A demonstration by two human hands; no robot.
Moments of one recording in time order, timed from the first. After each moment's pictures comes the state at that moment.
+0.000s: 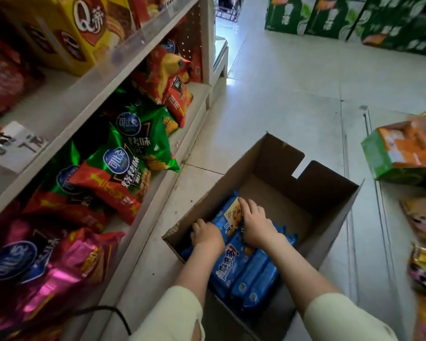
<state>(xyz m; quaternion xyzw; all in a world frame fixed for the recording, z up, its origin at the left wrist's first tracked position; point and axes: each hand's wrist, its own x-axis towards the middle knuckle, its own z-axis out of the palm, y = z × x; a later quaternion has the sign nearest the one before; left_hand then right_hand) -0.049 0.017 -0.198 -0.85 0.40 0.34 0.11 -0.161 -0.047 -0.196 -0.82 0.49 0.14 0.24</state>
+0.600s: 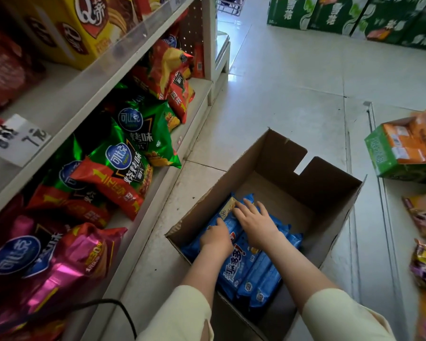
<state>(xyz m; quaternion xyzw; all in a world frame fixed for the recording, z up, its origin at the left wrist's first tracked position) -0.062 0.022 -0.197 -0.81 0.43 0.38 0.10 -0.163 -0.044 -0.207 -0.91 0.34 0.24 0.06</state>
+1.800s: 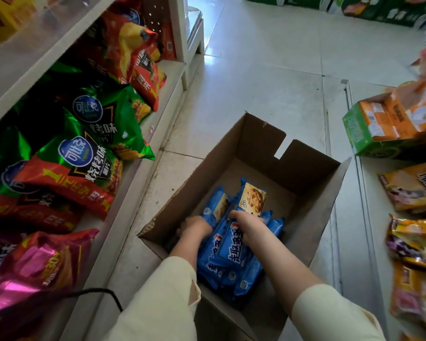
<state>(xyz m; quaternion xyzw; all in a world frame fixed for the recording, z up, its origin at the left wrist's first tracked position) -0.053 -0.004 -0.241 -0.83 0.33 0.43 0.14 -0.171 -0.056 -0.311 -0.19 0.79 -0.09 0.58</state>
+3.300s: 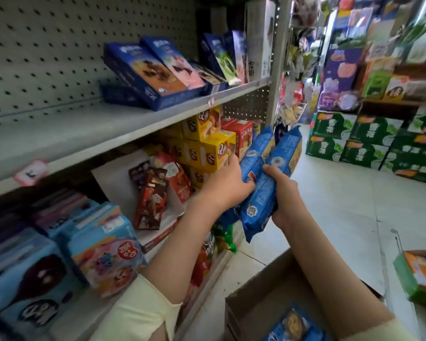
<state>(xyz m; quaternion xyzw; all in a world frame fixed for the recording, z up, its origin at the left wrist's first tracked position) 0.031 0.088 0.231 -0.82 0.51 0.09 -0.26 -0.061 0.003 0.184 -0.39 0.34 -0.40 0.75</state>
